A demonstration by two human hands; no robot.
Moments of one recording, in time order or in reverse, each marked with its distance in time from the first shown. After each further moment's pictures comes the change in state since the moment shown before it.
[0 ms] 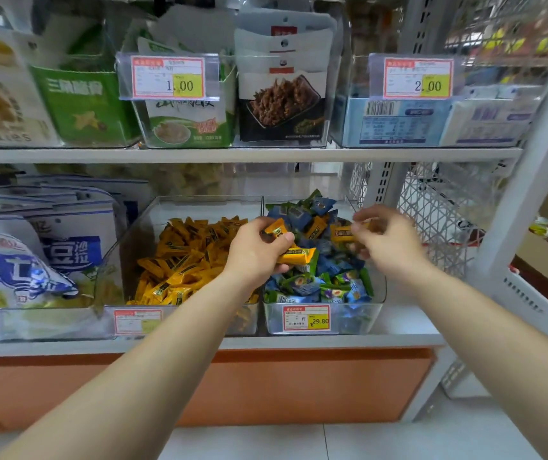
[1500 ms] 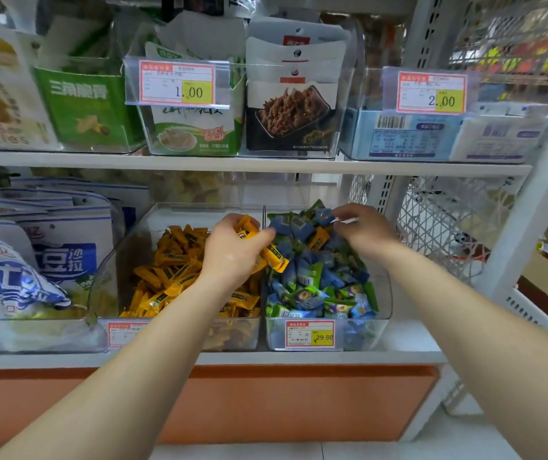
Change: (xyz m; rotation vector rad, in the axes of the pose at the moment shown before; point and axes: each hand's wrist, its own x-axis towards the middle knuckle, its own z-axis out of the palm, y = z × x) left_hand 0.014 0.000 -0.032 0.163 0.235 0.086; right_hand 0.062 -0.002 0.029 -0.375 -0.140 -0.077
